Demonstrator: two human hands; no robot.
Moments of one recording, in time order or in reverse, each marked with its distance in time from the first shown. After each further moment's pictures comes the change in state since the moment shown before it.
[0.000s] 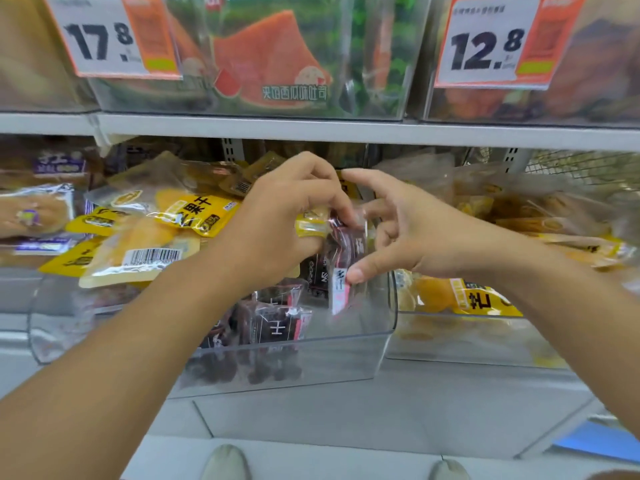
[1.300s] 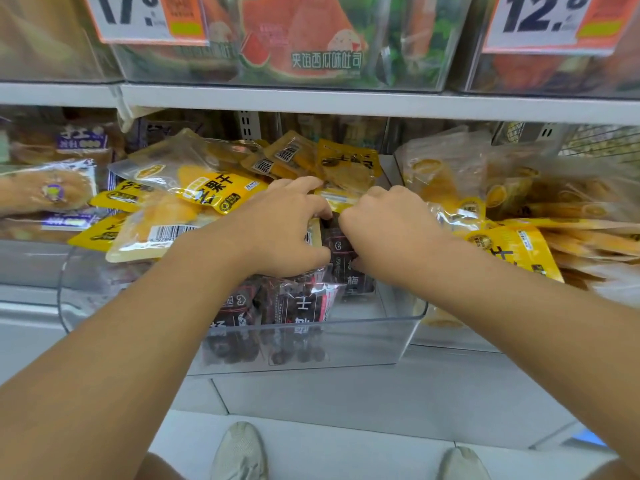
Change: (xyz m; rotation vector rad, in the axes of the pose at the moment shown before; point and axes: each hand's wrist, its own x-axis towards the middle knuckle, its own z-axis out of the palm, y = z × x) left_hand -0.012 -0.023 -0.002 0.391 -0.490 -0.402; right_hand 0.035 -0.015 0.065 -1.342 0.091 -0.108
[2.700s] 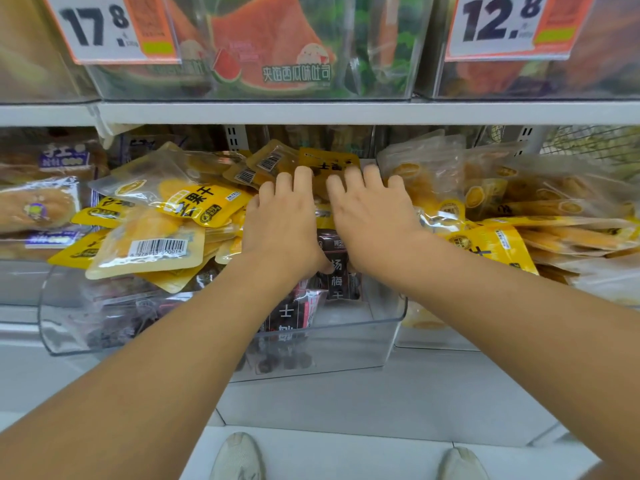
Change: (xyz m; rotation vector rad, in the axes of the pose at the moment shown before) left_hand 0.026 0.036 0.025 0.096 0.247 -0.291; right_hand 0.010 0.010 0.008 0.014 -0.048 0.260
